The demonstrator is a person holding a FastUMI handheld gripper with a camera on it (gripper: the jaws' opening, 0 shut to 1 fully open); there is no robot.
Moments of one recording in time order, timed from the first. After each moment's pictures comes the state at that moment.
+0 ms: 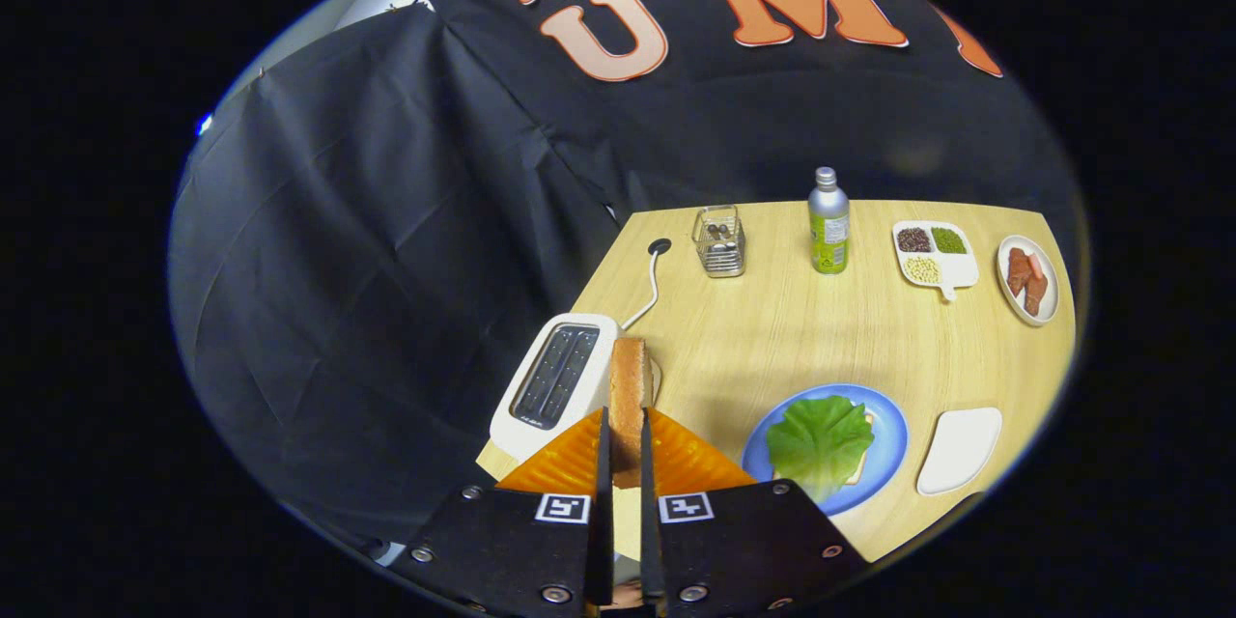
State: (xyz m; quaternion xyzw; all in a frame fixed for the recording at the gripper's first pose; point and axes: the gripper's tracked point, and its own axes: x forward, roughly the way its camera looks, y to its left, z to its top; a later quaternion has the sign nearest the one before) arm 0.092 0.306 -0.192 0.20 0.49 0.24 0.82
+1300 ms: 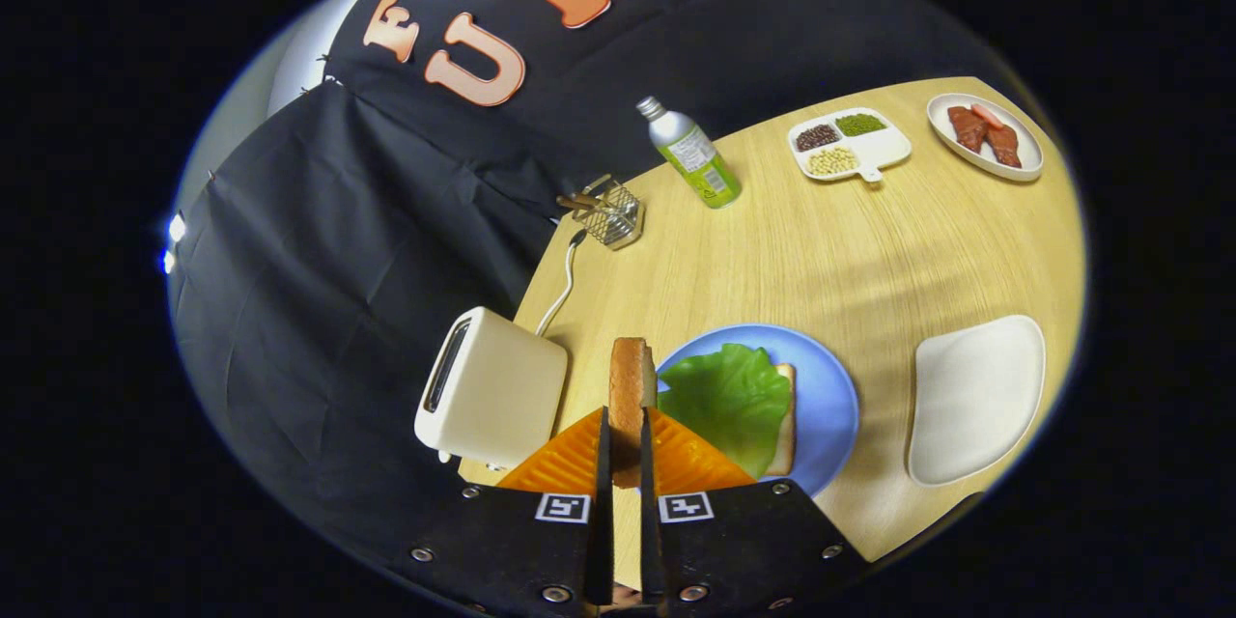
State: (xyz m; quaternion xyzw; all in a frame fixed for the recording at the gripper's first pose) arm 0.074 0.198 -0.335 0.33 0.49 0.18 0.79
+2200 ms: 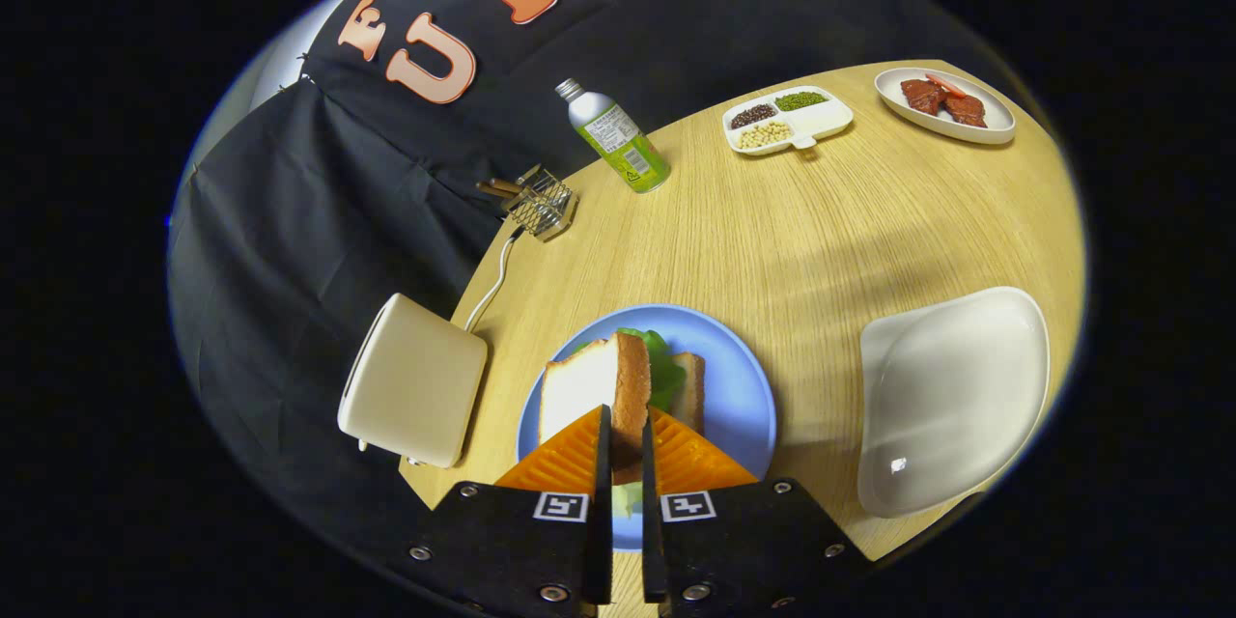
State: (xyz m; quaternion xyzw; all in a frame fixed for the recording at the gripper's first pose) arm 0.058 0.174 -0.408 0.30 0.50 0.14 0.80
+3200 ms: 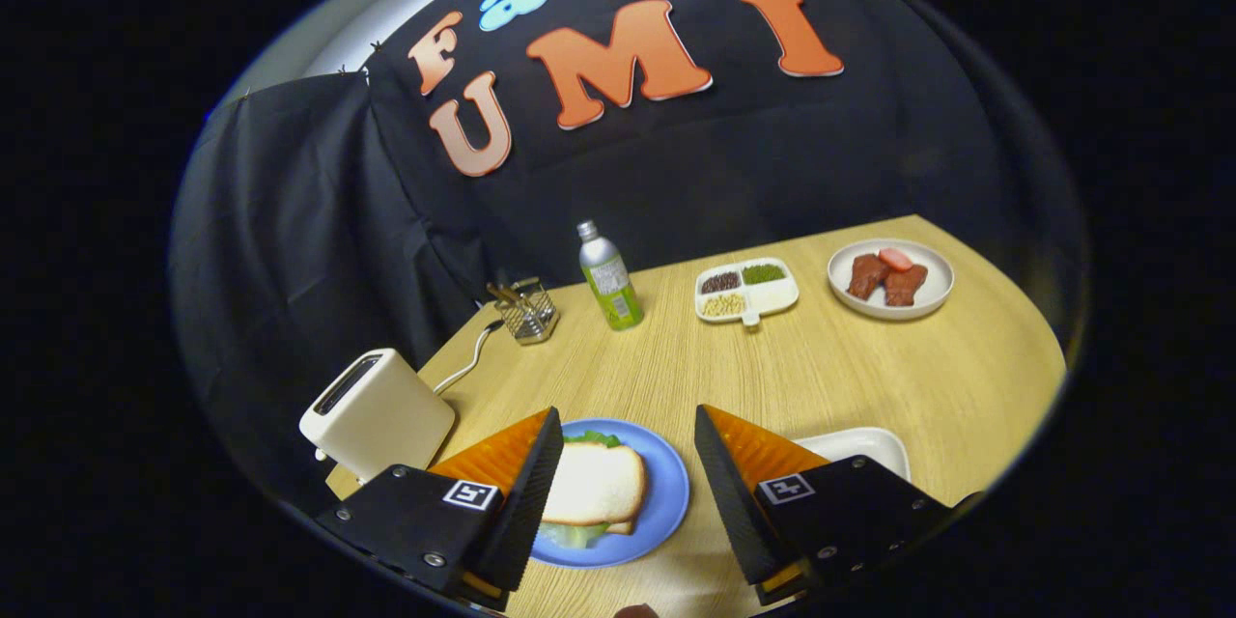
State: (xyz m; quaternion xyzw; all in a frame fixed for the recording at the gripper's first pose) arm 0.101 0.098 -0.298 0.18 0.31 0.07 0.93
